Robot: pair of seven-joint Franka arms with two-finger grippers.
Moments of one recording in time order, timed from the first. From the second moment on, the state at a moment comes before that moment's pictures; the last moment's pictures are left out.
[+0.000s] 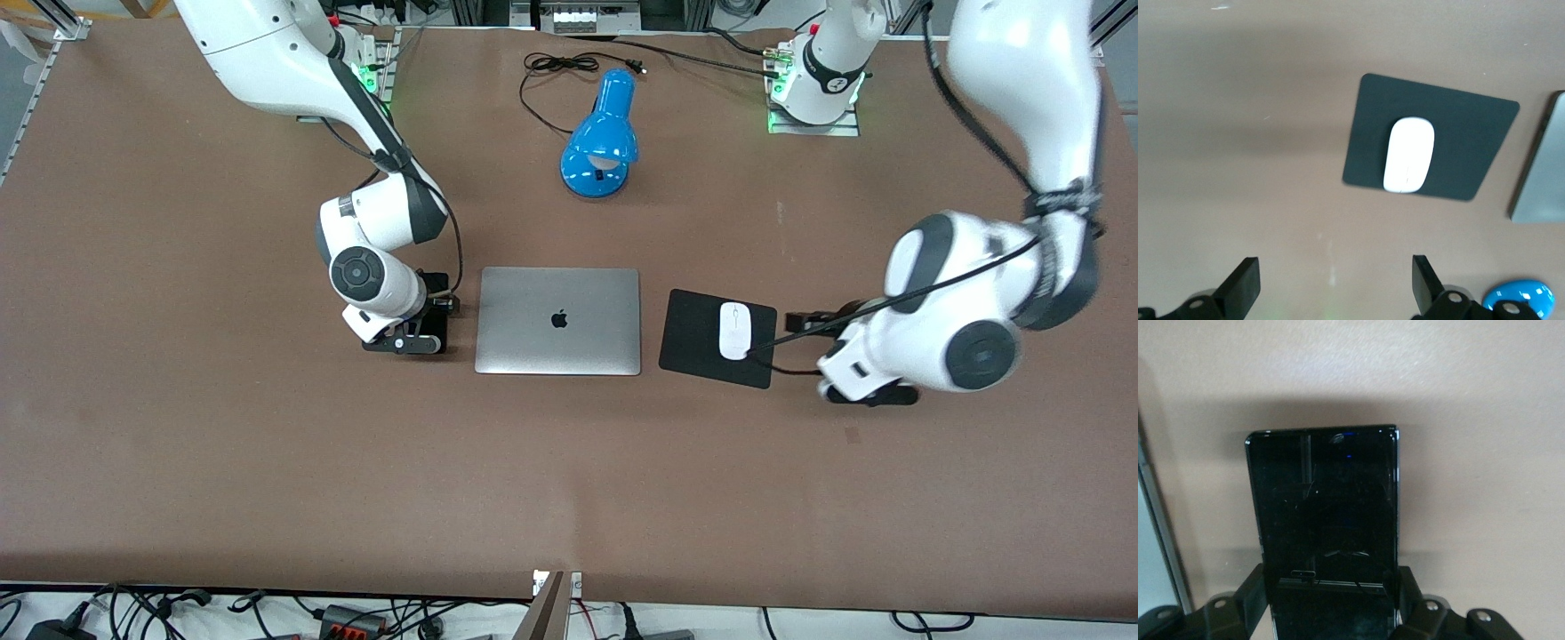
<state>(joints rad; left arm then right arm) -0.07 0.51 -0.12 -1.36 -0.04 1.48 -0.19 0.42 0.58 0.03 -1.92 0.07 2.31 0.40</state>
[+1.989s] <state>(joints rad) -0.23 -0.06 0.12 -1.73 -0.04 1.56 -0.21 0.22 0.43 -0.01 -1.31 0.01 1.67 0.29</state>
